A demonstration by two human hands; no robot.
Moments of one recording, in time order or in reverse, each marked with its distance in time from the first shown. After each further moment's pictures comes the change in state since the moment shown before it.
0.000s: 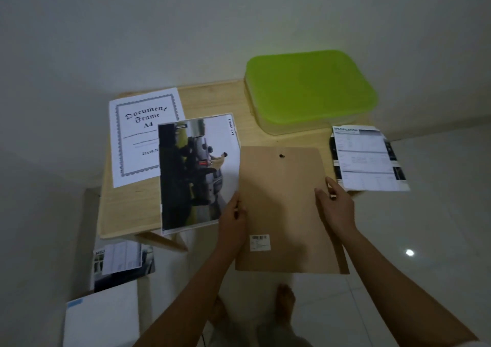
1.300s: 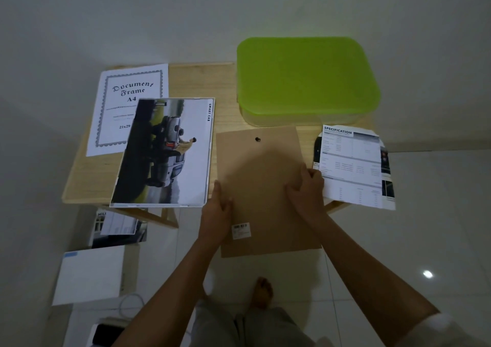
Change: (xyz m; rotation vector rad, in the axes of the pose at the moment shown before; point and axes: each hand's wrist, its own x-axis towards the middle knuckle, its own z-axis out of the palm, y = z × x) left_hand 0.013 -0.001 0.088 0.387 0.192 -0.098; right_hand 0.084 0.028 -0.013 -0.379 -0.294 -0.250
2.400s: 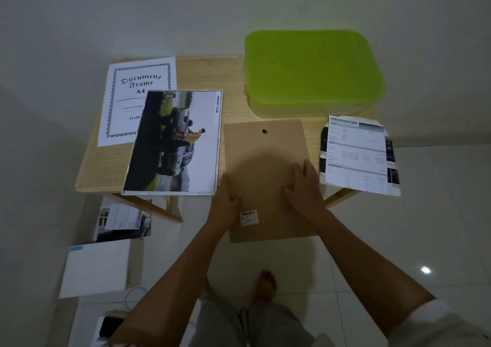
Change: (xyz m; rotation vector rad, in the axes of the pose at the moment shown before) left_hand -0.004 -0.010 -0.012 -0.059 -0.114 0.030; right_hand -0.021 0.000 0.022 -0.228 -0.080 -0.088
